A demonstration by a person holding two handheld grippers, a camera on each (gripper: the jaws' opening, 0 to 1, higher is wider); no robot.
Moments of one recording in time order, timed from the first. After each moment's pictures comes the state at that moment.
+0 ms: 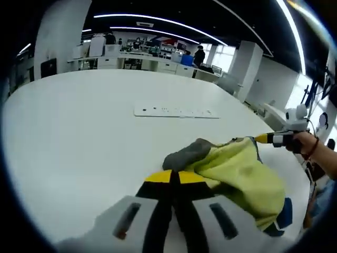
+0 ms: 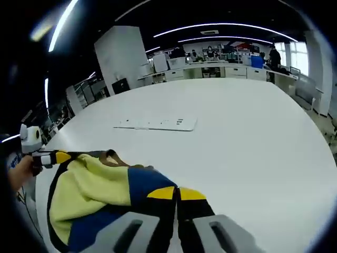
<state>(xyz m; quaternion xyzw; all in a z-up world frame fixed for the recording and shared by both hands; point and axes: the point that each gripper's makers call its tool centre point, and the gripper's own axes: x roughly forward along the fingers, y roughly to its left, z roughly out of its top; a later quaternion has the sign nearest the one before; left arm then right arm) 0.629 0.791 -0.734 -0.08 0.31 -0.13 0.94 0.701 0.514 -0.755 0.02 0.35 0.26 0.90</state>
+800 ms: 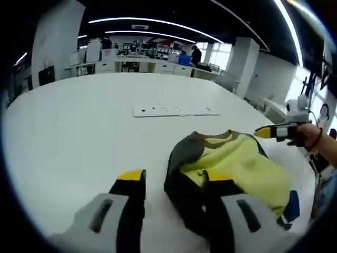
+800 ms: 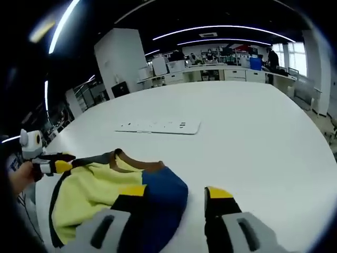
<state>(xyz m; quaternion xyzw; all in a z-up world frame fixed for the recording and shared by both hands) 0.619 0.788 -0.721 -0.05 0.28 -0.14 0.95 0.682 0.528 -0.731 0.03 0.33 0.27 0.91</state>
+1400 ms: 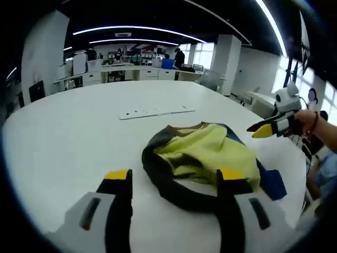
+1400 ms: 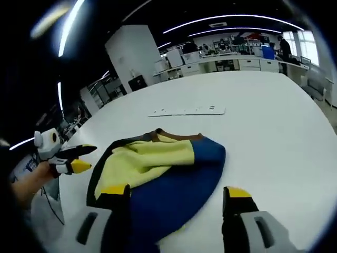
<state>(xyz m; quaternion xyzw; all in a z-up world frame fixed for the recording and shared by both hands) 0.554 0.767 -0.699 -0.01 0.26 -0.20 0.94 0.591 0.539 -0.714 0.06 0.37 0.33 0.87</state>
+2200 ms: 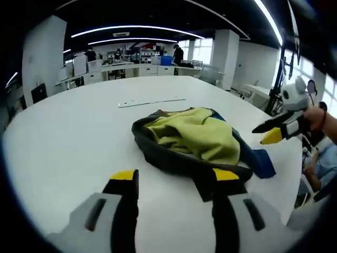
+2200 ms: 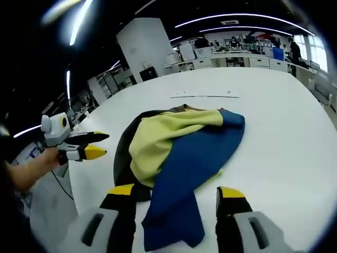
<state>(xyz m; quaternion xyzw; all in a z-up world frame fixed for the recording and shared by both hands) 0.486 0.757 -0.718 0.00 0.27 -0.18 0.94 0.492 0.548 -0.728 0.03 0.37 0.35 0.86</state>
